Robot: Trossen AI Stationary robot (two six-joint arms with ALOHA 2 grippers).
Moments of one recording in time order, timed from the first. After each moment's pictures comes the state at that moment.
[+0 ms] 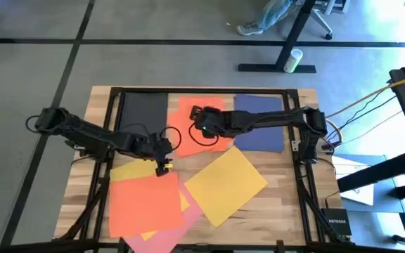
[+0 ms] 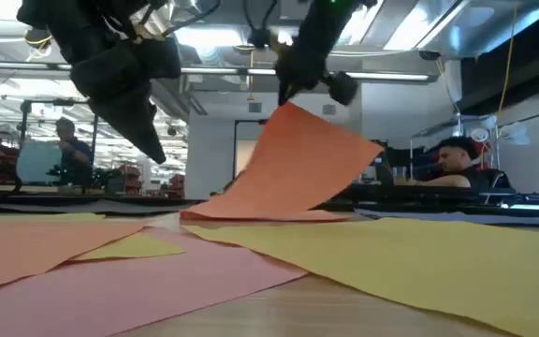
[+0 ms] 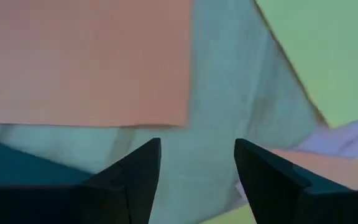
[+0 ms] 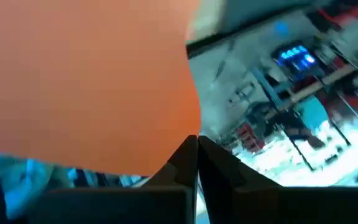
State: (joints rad) left arm -0.15 1.30 0.69 -0.38 -0.31 -0.35; right arm -0.08 1.87 1.46 -0.51 0.79 -1.78
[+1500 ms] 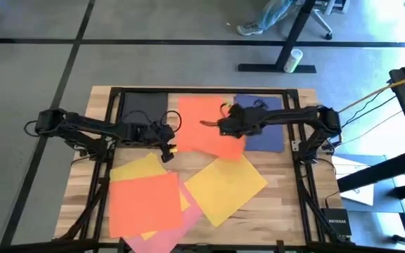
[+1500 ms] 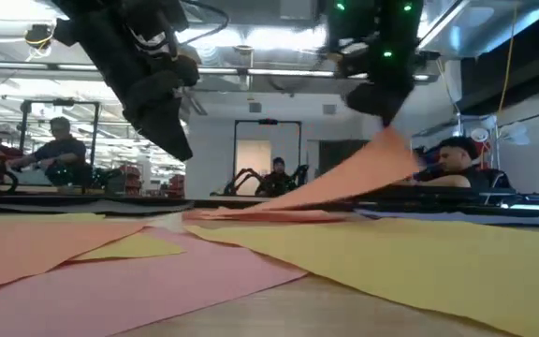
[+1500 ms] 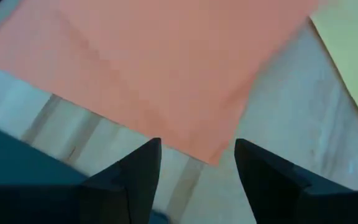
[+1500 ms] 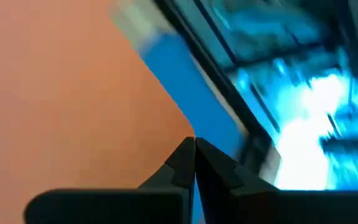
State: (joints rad) left arm 0.02 1.30 0.69 -0.31 -0.31 -0.28; right arm -0.12 1.69 1.37 -1.43 0.71 0.76
